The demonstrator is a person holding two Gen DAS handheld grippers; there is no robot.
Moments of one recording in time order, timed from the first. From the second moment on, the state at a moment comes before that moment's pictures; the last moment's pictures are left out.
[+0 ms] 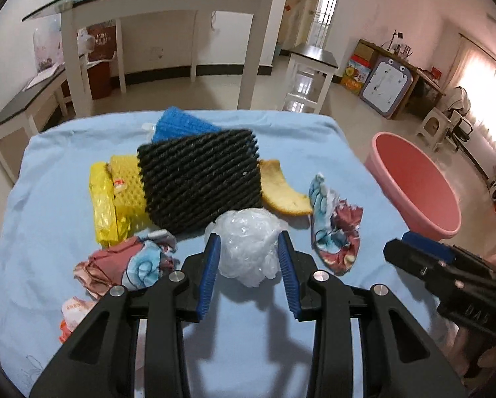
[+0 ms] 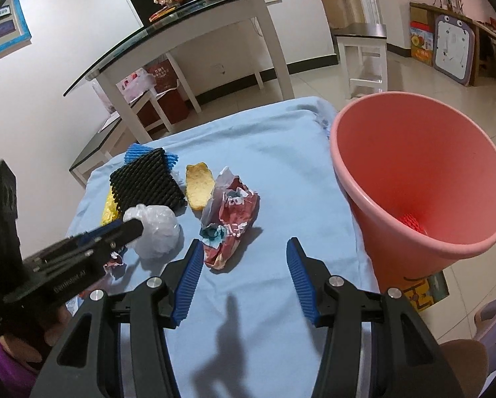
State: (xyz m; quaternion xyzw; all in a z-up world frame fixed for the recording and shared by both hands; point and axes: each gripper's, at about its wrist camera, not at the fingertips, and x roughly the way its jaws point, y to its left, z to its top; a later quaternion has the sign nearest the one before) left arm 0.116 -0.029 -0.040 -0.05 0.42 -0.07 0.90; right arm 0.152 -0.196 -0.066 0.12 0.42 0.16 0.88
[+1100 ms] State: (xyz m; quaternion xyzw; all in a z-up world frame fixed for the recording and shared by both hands) left arm 0.082 -0.010 -0.018 -0.08 0.37 -0.11 0.92; right arm 0.173 -0.170 -0.078 0.13 0.45 0.17 0.87
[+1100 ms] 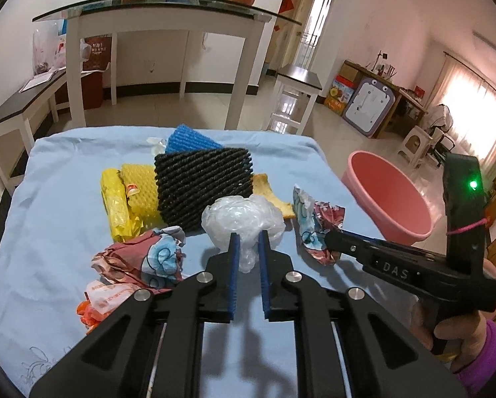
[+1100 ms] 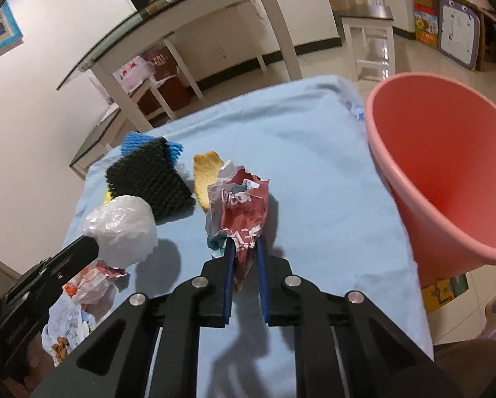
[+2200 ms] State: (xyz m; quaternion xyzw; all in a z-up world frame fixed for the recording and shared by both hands) left arm 0.088 -0.135 0.030 -0.04 0.33 -0.22 0.92; right arm 0.112 -0.322 -0.019 0.17 0.33 0.04 0.93
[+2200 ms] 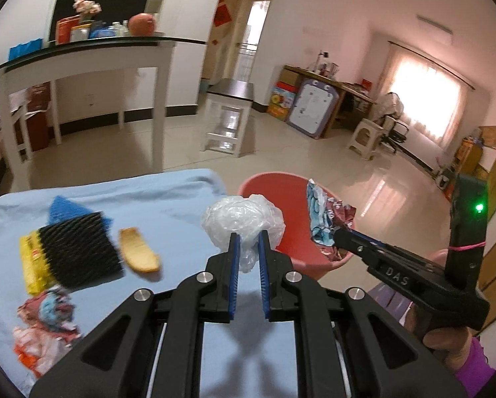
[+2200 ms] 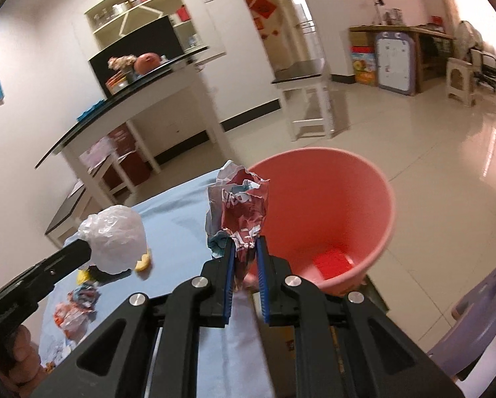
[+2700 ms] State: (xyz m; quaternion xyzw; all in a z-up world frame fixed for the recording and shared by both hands) left arm 0.127 -0.206 0.005 0.00 0.36 -0.26 0.90; right arm 0.126 -0.363 -0.039 0.18 0.34 -0.01 0.92
